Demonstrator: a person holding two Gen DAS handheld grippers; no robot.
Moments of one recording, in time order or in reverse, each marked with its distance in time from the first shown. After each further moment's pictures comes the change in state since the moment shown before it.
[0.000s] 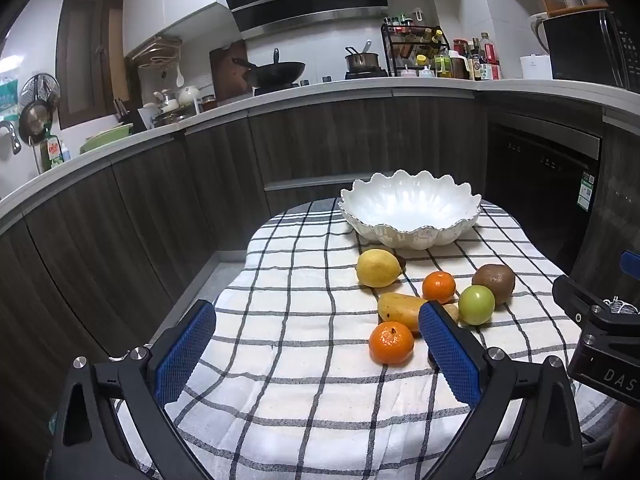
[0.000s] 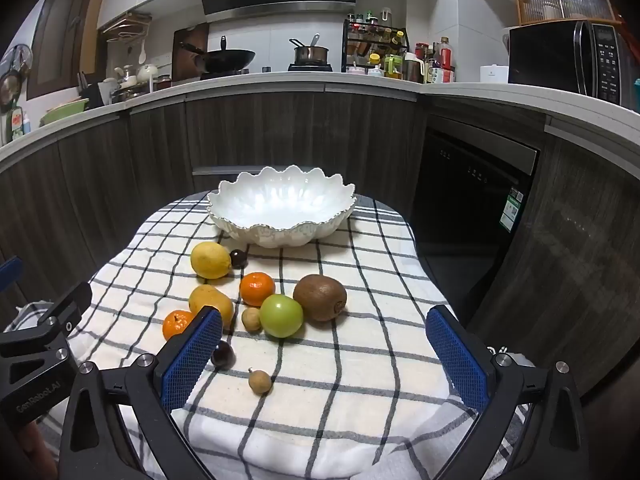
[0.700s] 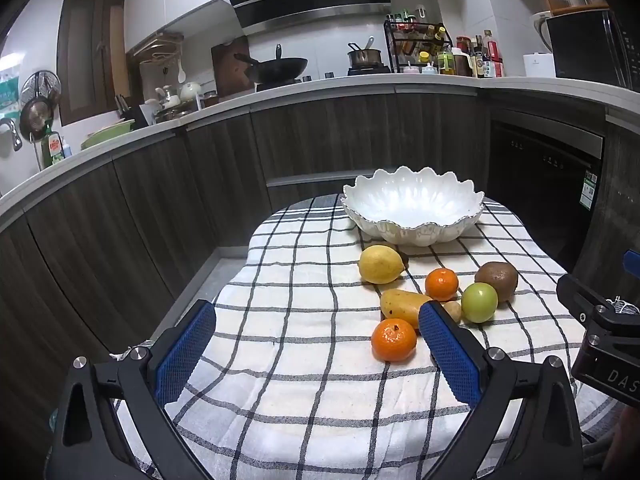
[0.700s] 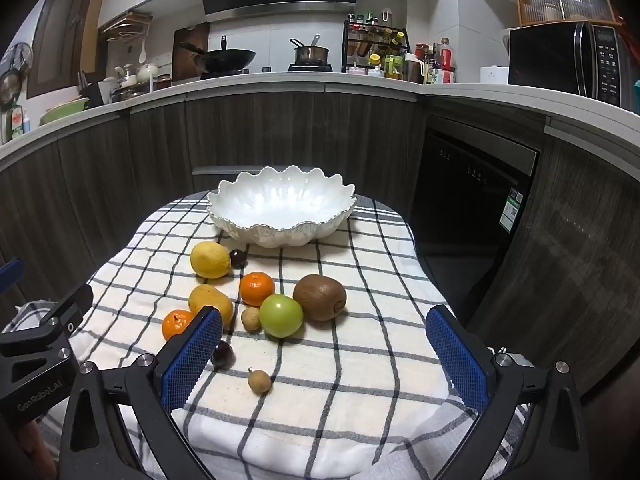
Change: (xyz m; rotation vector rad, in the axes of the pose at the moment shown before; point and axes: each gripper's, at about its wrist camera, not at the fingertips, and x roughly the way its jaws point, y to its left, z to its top) left arm 0.005 0.001 -0.005 0.002 0.020 0.003; right arm 0.000 0.000 0.000 -0.002 -0.002 -0.001
